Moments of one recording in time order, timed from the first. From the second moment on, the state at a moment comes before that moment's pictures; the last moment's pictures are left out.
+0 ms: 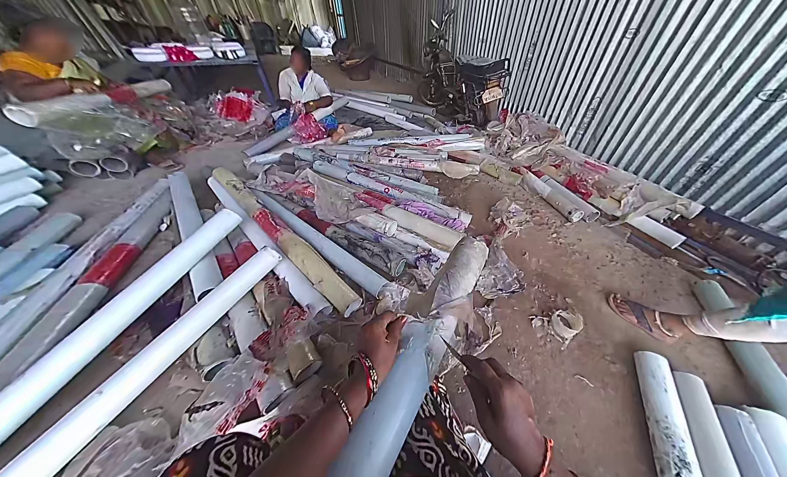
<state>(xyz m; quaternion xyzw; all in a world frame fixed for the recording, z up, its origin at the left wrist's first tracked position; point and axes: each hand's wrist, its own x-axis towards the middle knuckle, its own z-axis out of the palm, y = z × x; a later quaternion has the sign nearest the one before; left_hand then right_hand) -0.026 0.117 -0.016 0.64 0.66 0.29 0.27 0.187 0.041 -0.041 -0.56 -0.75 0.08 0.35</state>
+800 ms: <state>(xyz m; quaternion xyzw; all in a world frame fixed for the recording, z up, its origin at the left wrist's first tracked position) -0.021 0.117 0.008 0.77 0.57 0.02 0.30 0.191 0.038 -0.064 -0.62 -0.70 0.18 0.29</state>
